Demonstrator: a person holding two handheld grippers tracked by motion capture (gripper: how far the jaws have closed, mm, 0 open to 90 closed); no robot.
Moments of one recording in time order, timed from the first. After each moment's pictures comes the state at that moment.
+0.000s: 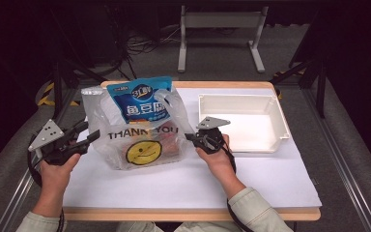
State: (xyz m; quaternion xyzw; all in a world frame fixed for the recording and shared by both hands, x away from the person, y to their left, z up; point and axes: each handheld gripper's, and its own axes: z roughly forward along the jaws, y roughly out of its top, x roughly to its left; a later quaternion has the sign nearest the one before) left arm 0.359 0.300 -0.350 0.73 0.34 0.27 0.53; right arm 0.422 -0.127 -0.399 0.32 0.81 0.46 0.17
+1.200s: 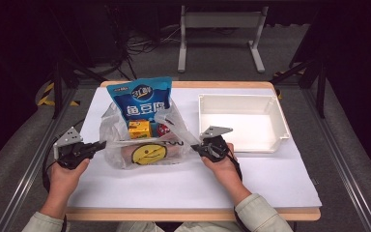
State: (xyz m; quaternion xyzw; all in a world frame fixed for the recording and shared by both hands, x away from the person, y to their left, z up) left arm 0.375 0.293 -0.397 0.80 0.37 0.17 0.45; right arm 0.413 -0.144 -0.429 0.34 0.83 0.43 0.14
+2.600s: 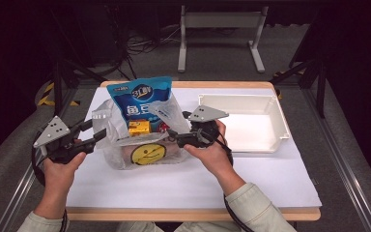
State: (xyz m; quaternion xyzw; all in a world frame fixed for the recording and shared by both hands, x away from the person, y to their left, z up) left arm 0.356 0.281 -0.335 0.74 0.34 0.26 0.53; right arm 0.401 -0.099 -0.331 0.26 0.79 0.52 0.22
